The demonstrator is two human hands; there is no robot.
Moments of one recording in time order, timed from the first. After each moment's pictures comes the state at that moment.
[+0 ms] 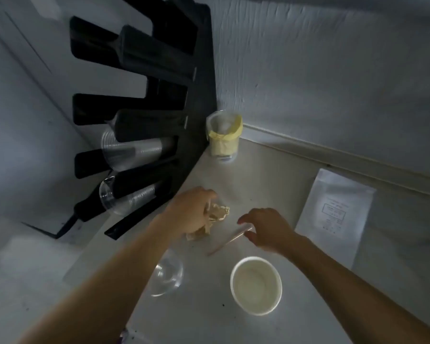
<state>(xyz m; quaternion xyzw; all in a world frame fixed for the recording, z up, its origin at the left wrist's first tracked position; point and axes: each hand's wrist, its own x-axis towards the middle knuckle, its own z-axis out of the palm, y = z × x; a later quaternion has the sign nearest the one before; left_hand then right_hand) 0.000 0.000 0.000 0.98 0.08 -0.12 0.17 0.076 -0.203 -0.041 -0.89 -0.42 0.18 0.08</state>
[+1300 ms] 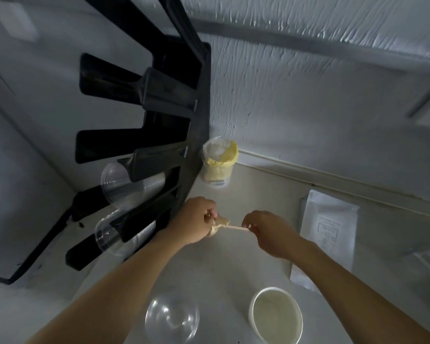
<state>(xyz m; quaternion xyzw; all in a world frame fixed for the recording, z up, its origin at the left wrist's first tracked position) 0.036 0.043 -0.005 0.94 0.03 -0.01 0.34 0.096 -0.172 -0.008 -0.93 -0.32 0.14 0.12</state>
